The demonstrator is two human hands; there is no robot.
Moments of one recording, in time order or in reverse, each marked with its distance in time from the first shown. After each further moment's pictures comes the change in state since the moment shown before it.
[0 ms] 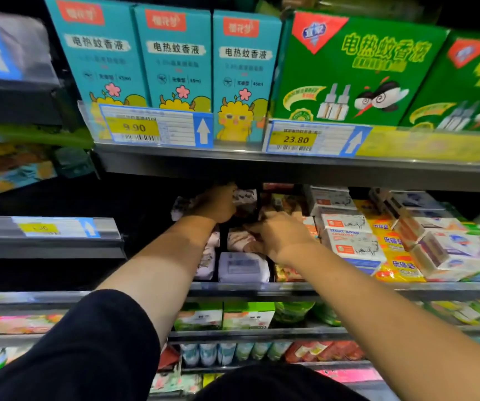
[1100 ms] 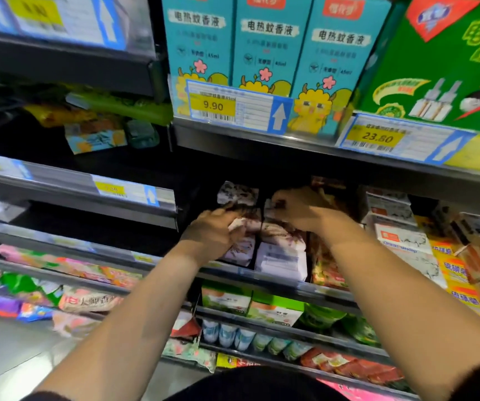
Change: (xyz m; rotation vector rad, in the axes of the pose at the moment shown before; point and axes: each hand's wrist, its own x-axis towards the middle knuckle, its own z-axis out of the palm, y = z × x) left_hand -0.132 -0.068 -0.001 0.079 0.101 -0.057; right_hand 0.071 -0.007 -0.009 0.241 -0.068 -0.073
